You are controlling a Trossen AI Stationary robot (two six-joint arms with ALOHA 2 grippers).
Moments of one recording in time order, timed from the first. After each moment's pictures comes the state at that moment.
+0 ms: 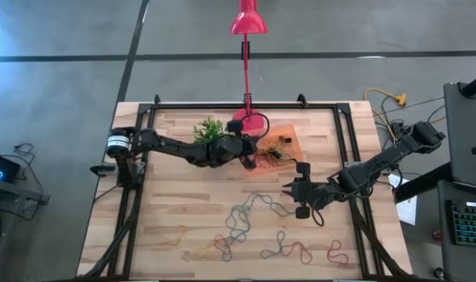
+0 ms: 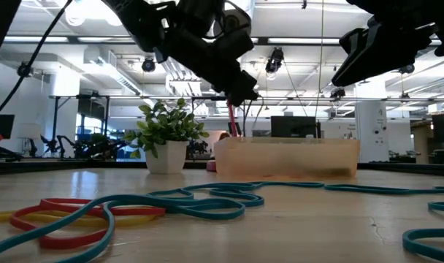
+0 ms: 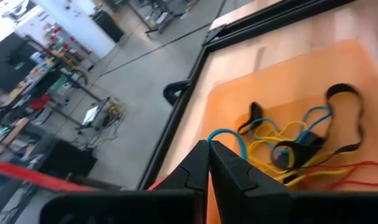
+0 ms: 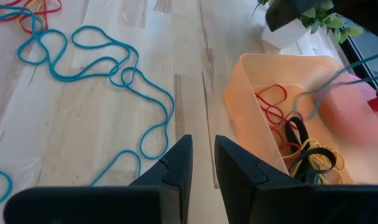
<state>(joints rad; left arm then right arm) 0.07 1.81 1.12 0.38 -0.54 0.43 0.49 1.21 0.68 -0.30 0.56 0.22</state>
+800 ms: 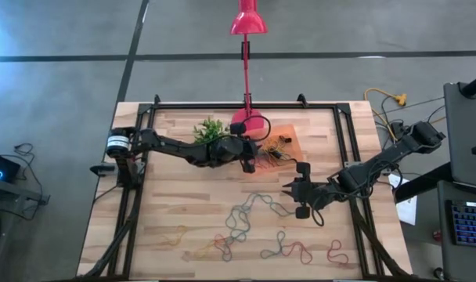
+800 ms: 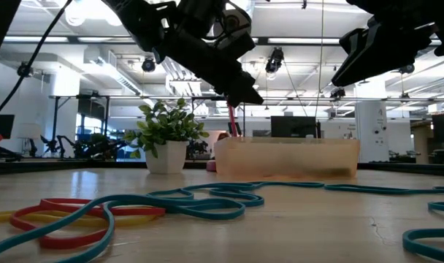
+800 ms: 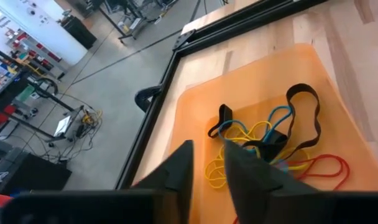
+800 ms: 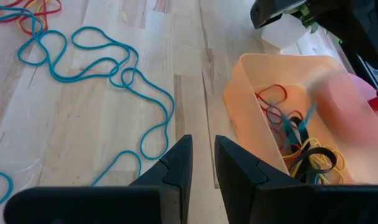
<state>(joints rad) 0.07 1.81 1.12 0.35 -0.44 0.42 0.49 1.21 0.68 -0.30 0.56 0.23</state>
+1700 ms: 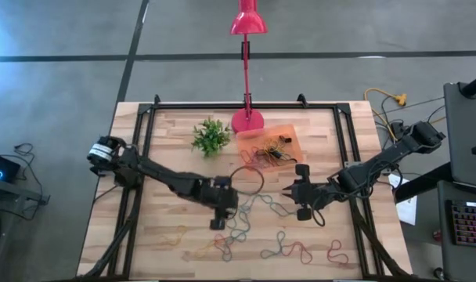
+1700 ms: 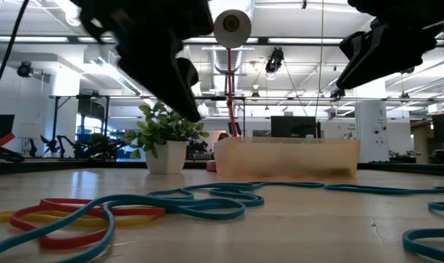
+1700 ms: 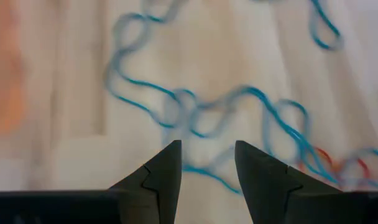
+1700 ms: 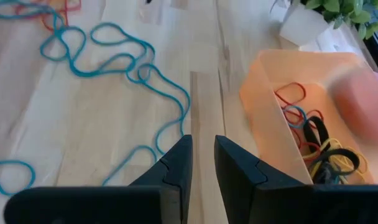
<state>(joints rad) -0.30 1.69 1.10 -0.30 -0.06 -0.21 0.49 1.21 0.67 -0.29 0.50 0.23</state>
